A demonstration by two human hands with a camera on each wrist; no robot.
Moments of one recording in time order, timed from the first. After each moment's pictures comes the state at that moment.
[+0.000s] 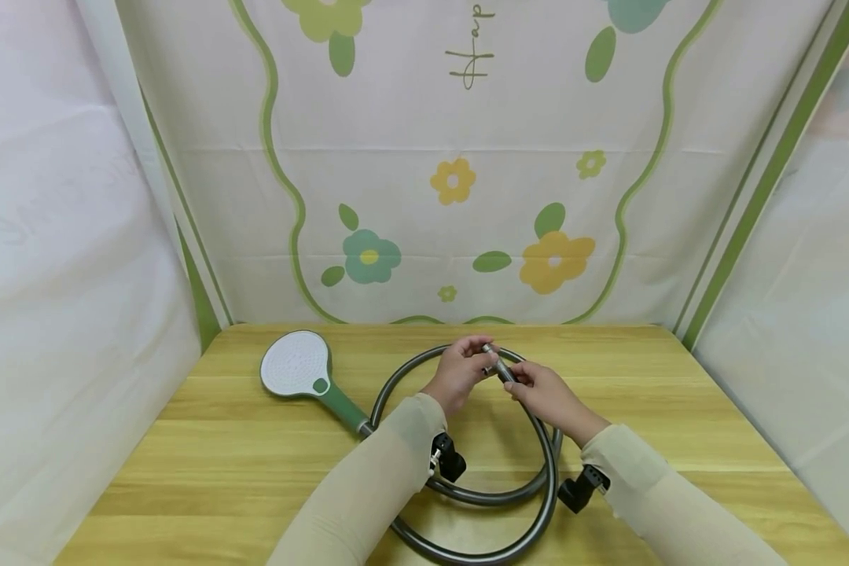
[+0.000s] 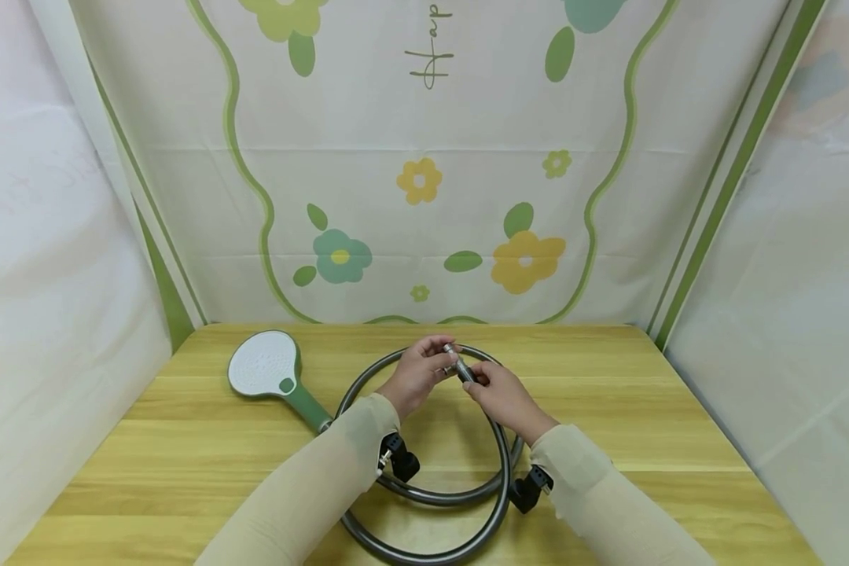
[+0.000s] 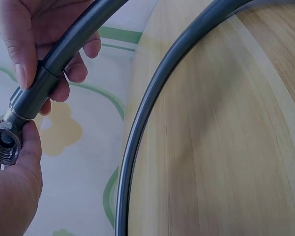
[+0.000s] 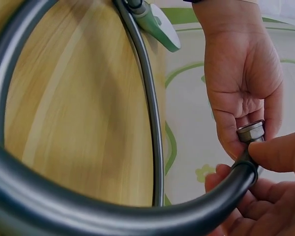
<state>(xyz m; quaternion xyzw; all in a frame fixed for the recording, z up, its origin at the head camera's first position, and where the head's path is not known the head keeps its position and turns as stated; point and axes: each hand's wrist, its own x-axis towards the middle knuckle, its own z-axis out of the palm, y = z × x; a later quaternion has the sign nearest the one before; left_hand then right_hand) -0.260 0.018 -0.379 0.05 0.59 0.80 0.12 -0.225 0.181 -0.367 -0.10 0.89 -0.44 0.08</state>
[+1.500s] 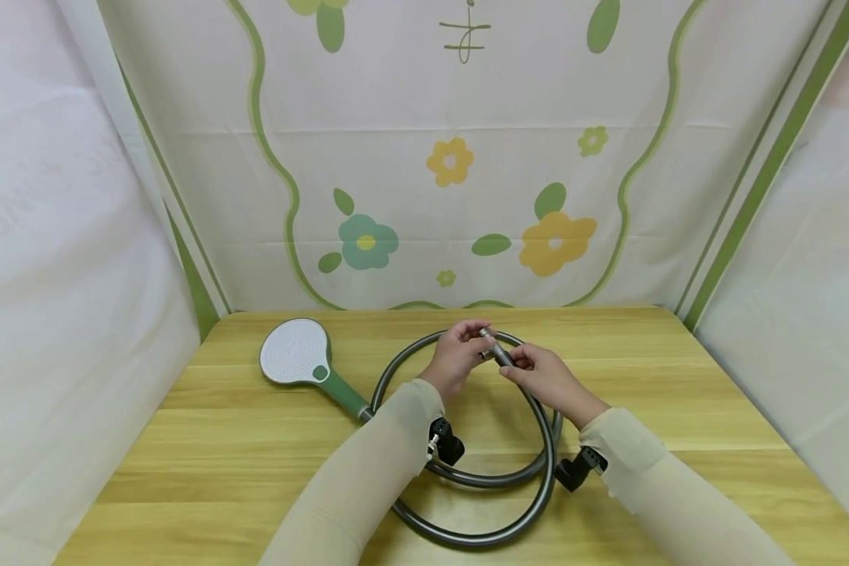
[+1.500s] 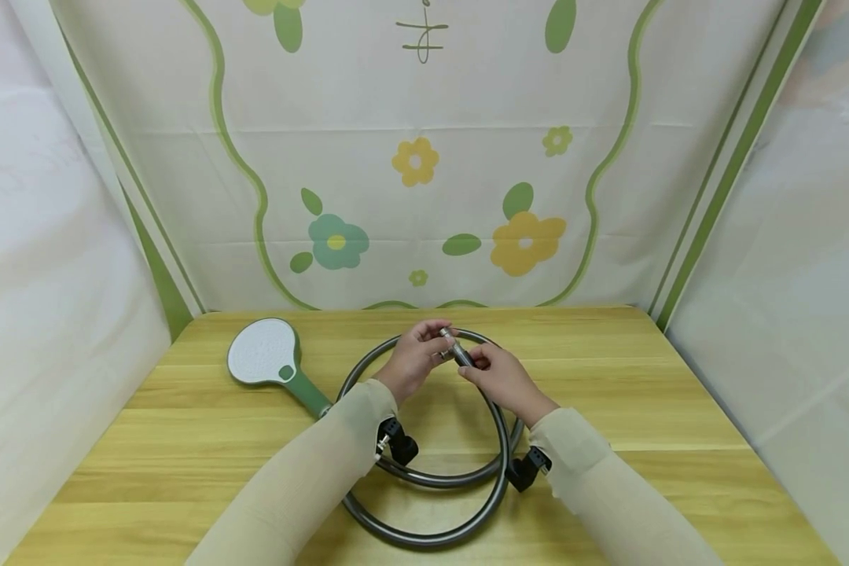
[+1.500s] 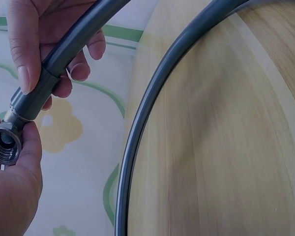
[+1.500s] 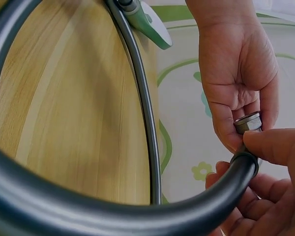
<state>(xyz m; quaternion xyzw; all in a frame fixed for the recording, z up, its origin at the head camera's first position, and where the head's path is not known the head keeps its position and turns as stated) -0.267 0.018 -0.380 0.03 0.59 0.80 0.12 -0.232 0.184 -0.370 -0.09 0.89 -0.44 0.07</state>
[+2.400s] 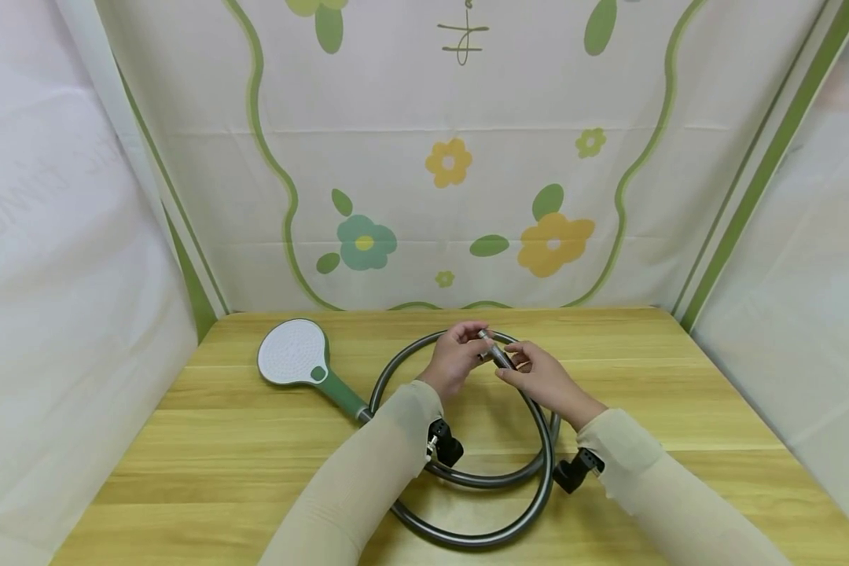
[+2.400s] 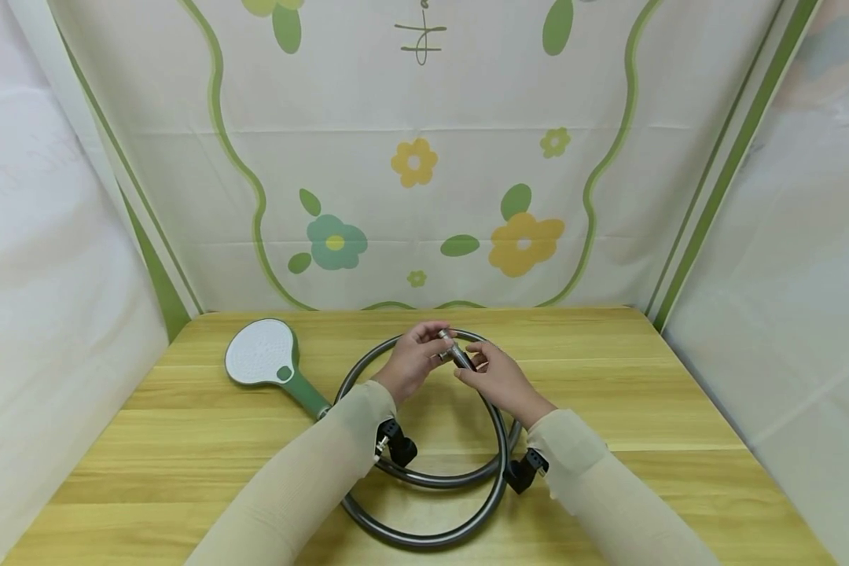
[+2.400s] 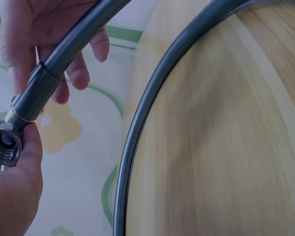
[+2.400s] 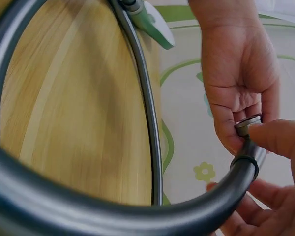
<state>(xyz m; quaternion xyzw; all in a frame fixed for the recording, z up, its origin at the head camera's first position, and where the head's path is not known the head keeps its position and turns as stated) -0.264 0.018 -0.379 0.03 0.58 0.80 0.12 -0.230 0.184 -0.370 -0.09 0.89 -0.44 0.07</state>
